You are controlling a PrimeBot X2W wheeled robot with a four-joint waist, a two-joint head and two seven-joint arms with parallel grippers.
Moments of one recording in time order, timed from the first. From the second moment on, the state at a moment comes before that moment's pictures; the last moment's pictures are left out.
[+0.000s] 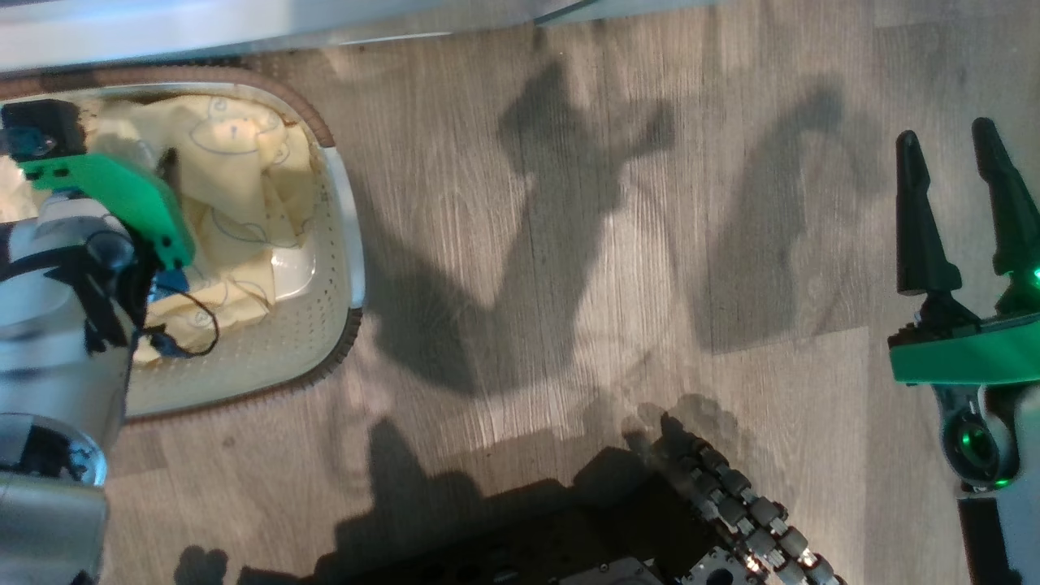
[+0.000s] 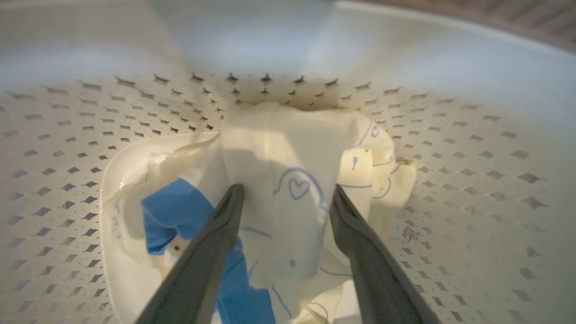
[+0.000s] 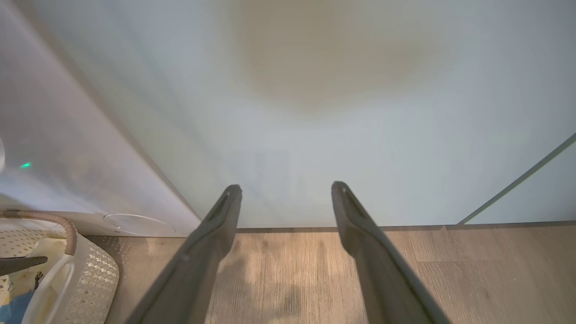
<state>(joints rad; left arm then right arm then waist) -1.02 0.33 -0.26 1.29 -0.49 -0.07 -0.09 -0.36 -0.09 0.06 0.06 0.29 0.13 -0.26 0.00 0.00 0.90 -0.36</state>
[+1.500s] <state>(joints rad) -0.56 0.21 -0.24 0.82 -0.65 -0.13 -0.25 -0.19 -0.09 0.03 0.13 0.29 0.13 -0.26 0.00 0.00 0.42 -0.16</state>
